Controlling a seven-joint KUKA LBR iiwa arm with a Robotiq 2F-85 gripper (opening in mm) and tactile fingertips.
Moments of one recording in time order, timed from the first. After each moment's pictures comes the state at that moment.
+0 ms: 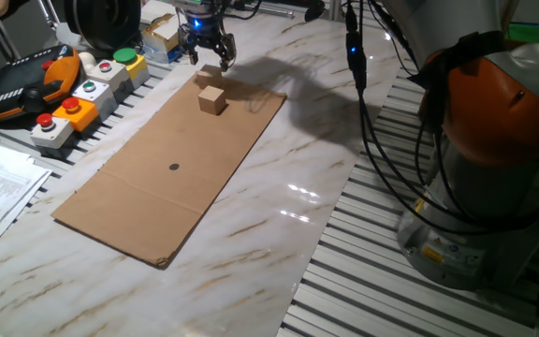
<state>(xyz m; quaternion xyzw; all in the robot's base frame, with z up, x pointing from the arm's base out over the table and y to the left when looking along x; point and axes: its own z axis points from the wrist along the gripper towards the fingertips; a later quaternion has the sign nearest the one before) 0.693 -0.222 0.074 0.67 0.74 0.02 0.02</state>
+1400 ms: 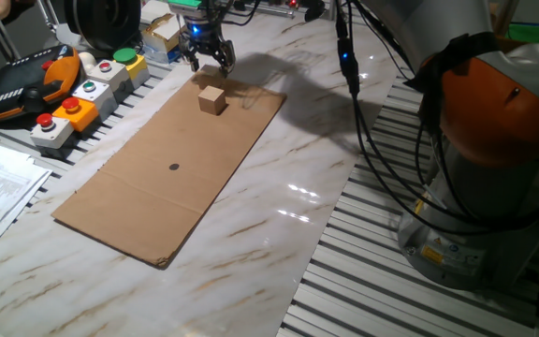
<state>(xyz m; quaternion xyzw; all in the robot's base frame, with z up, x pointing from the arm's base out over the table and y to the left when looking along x) 0.697 -0.221 0.052 0.68 0.73 0.02 -0.01</state>
